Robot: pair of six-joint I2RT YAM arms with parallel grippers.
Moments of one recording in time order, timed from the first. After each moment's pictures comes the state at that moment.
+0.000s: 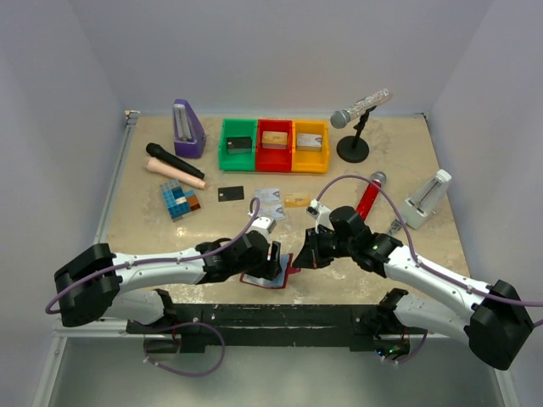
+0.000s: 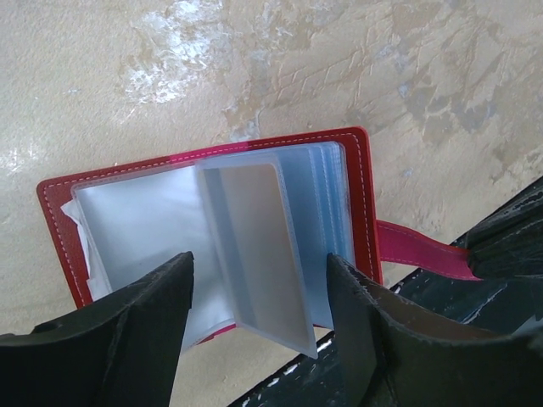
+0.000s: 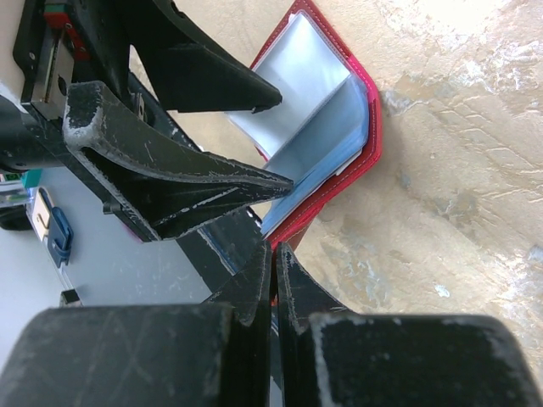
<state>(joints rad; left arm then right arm) -1.11 1.30 0.61 -0.12 -0.16 -0.75 0.75 1.01 0.55 -0.24 -0.44 0.61</state>
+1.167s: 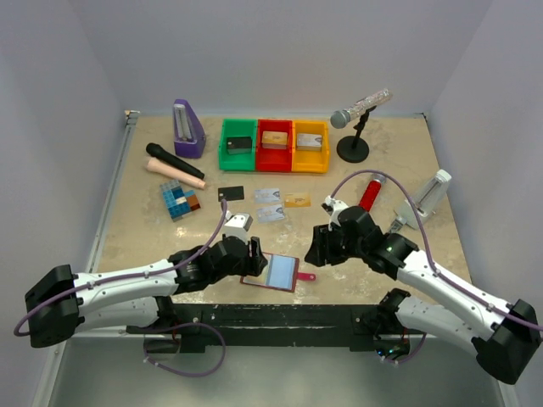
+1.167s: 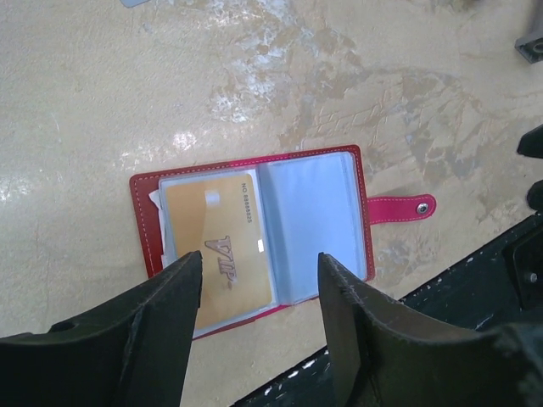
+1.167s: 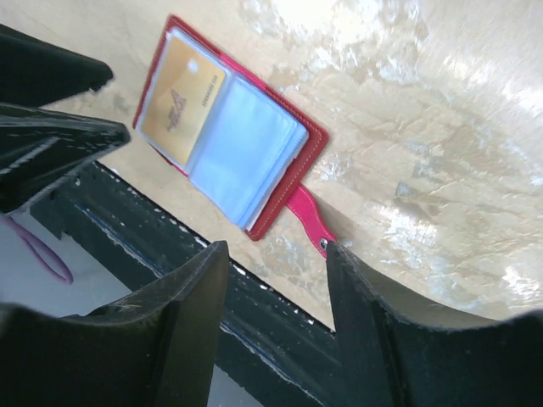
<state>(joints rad) -1.11 1.04 0.51 -0.17 -0.33 -0.81 0.74 0.91 0.61 -0.51 -0.18 0.57</state>
